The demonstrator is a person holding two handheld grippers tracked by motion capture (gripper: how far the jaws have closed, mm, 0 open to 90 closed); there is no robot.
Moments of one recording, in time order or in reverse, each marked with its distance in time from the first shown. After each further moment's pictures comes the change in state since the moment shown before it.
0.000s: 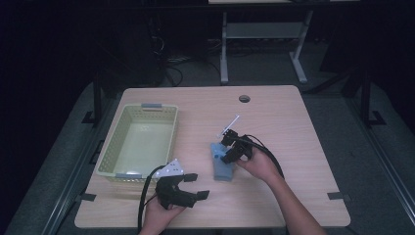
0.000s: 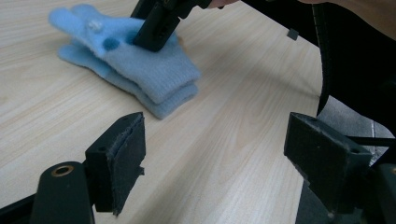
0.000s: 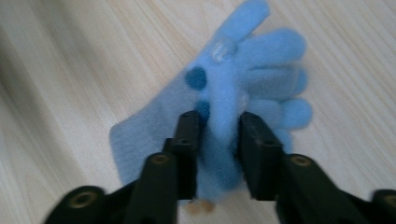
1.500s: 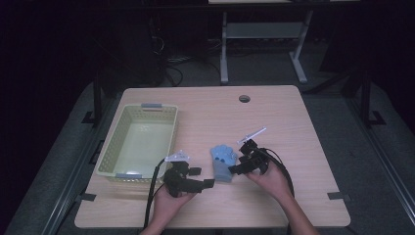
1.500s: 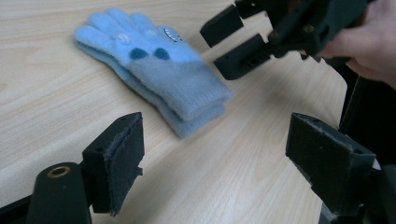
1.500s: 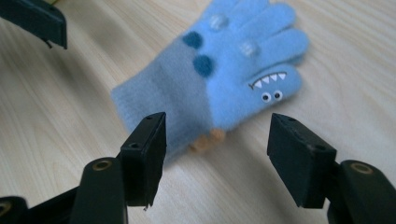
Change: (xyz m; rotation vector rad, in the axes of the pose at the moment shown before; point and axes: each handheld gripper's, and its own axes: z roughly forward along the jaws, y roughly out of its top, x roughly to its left) left arm 0.020 0.016 0.027 0.046 0.030 -0.192; right arm -0.002 -0.062 -0.009 -0.168 0.062 0.213
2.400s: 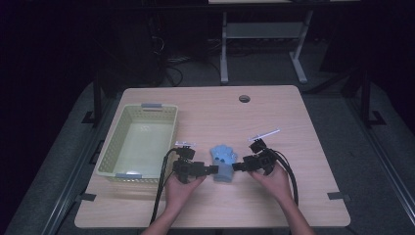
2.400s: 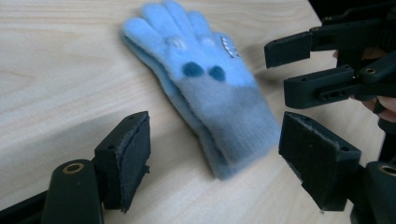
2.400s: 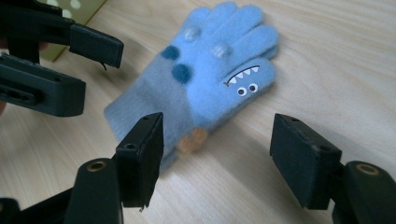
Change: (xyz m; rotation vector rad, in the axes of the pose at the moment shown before) left arm 0.021 0.025 0.032 0.061 0.115 -0.225; right arm -0.021 -0.016 -0.002 -0.106 0.071 0.173
